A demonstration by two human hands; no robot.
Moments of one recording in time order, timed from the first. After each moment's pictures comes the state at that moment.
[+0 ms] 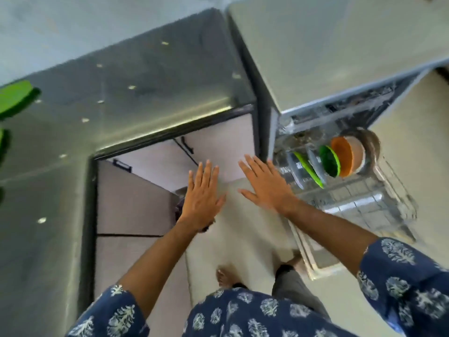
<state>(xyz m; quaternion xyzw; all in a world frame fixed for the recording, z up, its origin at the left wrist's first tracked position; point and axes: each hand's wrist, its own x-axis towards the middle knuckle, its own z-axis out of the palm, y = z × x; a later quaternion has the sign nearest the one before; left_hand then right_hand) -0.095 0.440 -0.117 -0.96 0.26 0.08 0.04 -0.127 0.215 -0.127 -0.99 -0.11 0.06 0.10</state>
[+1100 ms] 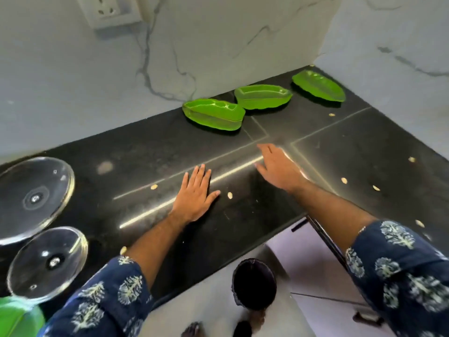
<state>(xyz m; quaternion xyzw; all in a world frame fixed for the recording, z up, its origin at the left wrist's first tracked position) -0.081 0.923 -0.106 -0.93 -0.36 0.02 -0.07 0.171 0.822 -0.018 -0.80 -0.59 0.10 0.09</state>
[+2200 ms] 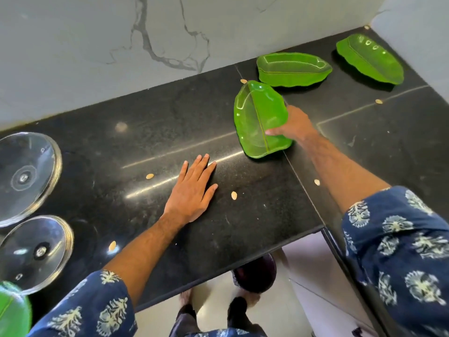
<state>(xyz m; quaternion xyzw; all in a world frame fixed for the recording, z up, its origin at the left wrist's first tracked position) -0.083 0.928 -0.120 -0.93 -0.36 -0.04 -0.10 0.262 0.944 -0.048 -0.84 -0.40 0.30 0.21</state>
